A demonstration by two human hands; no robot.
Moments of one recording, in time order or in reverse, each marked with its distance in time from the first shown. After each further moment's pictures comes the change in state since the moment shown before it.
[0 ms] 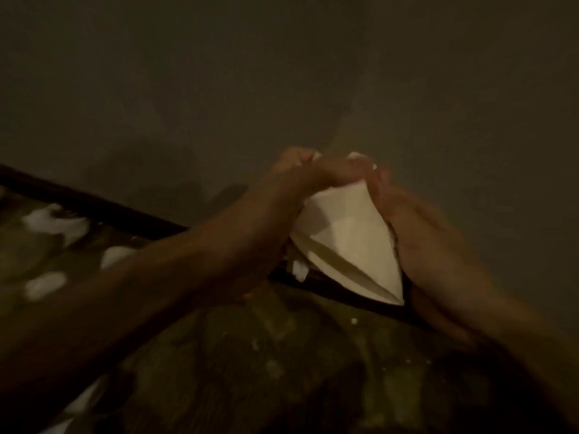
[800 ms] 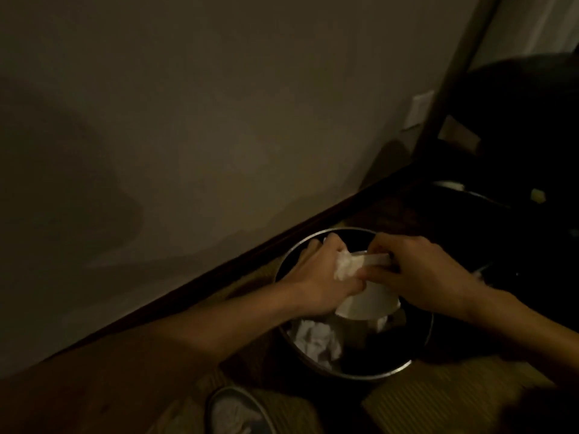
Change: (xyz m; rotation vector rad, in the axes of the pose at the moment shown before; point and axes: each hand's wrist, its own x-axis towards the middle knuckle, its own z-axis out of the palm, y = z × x) left_hand -0.057 -0.132 0.454 0.903 -0.987 0.198; right_hand -0.345 0.114 -0.335 -1.029 0.717 0.361
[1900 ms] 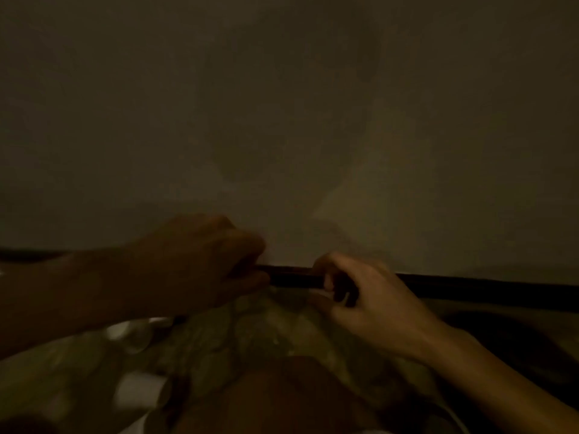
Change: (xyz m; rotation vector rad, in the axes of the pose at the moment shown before) left_hand -0.374 -0.115 -0.235 0.972 0.219 -0.508; right_hand 0.013 -0.356 0.145 0.538 -0.395 -0.903
